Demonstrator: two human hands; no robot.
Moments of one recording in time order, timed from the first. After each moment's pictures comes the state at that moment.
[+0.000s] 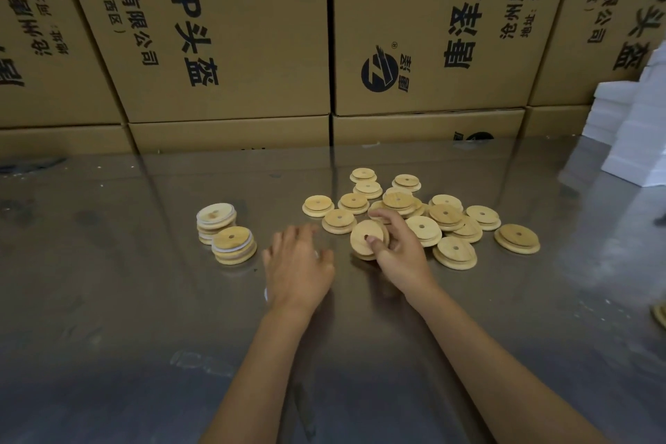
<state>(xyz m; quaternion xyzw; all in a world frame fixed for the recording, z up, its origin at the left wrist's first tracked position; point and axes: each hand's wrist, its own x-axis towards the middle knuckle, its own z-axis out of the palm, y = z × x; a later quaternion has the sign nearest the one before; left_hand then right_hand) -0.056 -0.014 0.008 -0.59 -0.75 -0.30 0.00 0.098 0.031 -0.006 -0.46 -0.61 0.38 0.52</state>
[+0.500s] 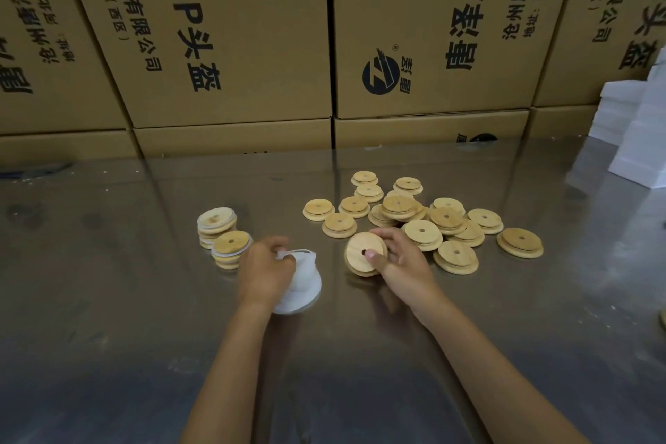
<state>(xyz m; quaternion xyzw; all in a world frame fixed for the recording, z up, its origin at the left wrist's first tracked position) -0.096 -0.013 0.015 -0.48 -0.75 -0.41 -0.18 0.106 0.020 -0.007 -0.46 -0.57 0.48 0.48</state>
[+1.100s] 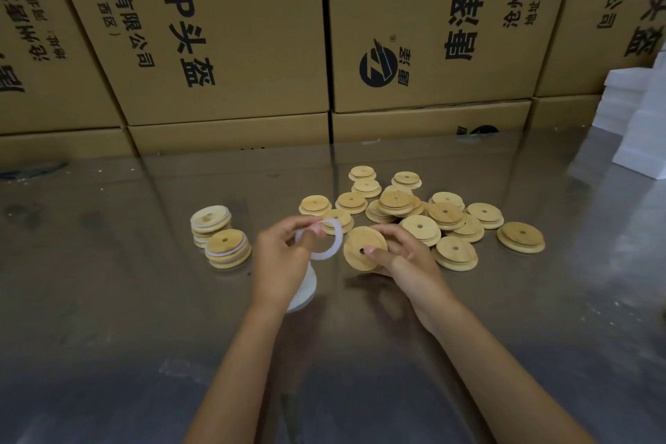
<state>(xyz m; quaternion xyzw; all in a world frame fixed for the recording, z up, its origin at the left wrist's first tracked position) -0.060 -0.021 0.033 -0.51 -0.58 -0.59 -0.24 0.114 0.009 0.003 -0.44 -0.50 0.56 0.49</state>
